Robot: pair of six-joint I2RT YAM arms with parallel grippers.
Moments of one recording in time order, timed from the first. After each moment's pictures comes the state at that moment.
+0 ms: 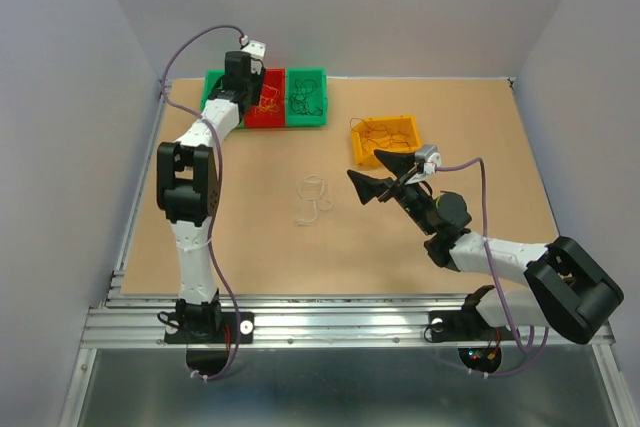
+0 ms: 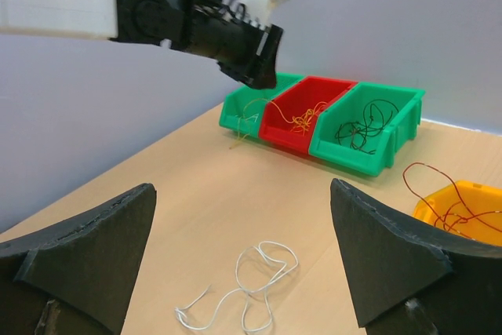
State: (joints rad) left arm -0.18 2.19 1.84 -0.18 -0.22 0.21; right arm 0.67 1.27 0.39 1.23 -0.03 0.24
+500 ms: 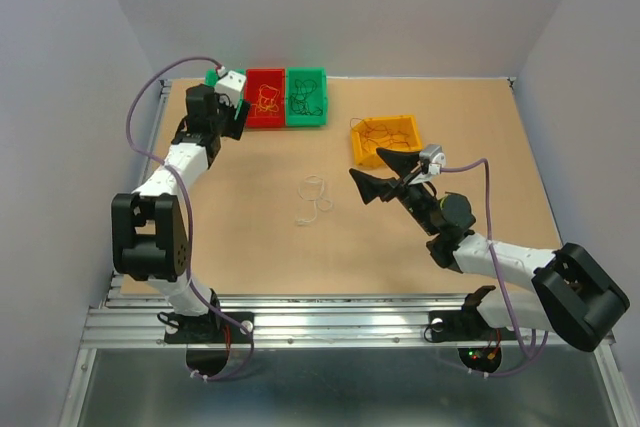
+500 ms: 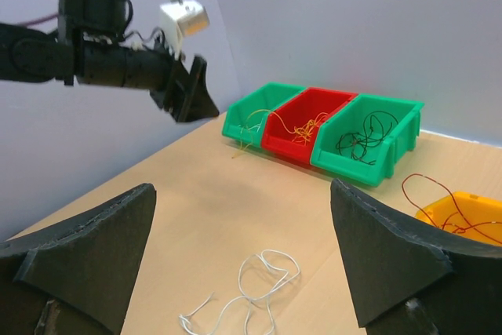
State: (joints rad) left arm -0.07 1.62 1.20 0.03 0.00 0.34; right arm 0.67 1.22 0.39 1.21 -0.03 0.24
